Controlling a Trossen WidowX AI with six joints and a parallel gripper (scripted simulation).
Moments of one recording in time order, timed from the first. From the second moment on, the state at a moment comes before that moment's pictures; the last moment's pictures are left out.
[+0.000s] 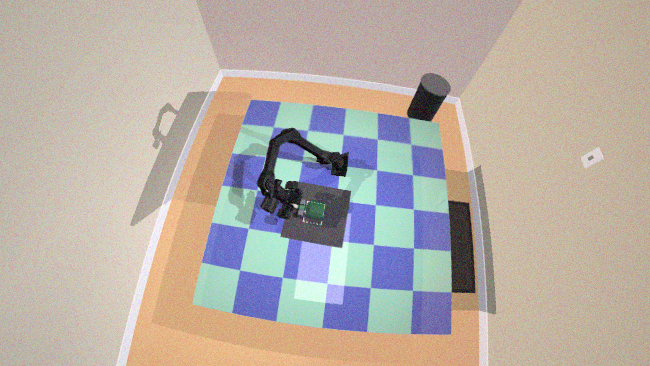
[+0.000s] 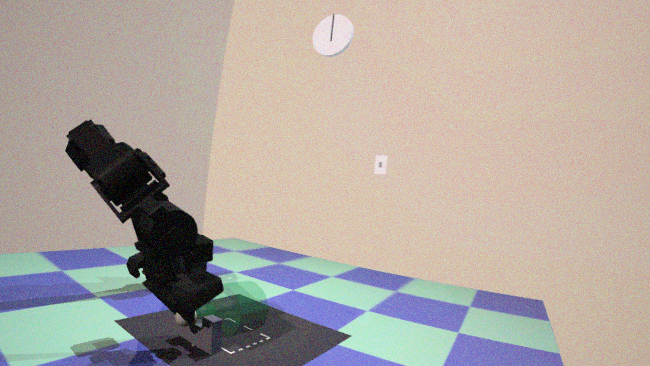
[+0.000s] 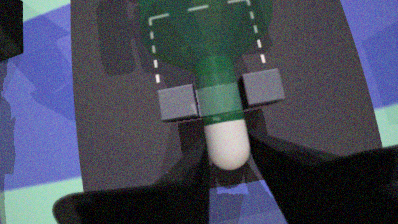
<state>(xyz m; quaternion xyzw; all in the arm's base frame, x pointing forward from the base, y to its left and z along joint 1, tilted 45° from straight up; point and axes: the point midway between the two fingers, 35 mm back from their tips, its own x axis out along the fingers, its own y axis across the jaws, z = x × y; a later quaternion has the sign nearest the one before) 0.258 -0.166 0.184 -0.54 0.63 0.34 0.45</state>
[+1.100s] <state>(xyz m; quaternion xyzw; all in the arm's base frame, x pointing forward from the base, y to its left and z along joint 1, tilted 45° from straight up) 0.258 -0.168 0.183 -0.54 0.63 0.33 0.44</state>
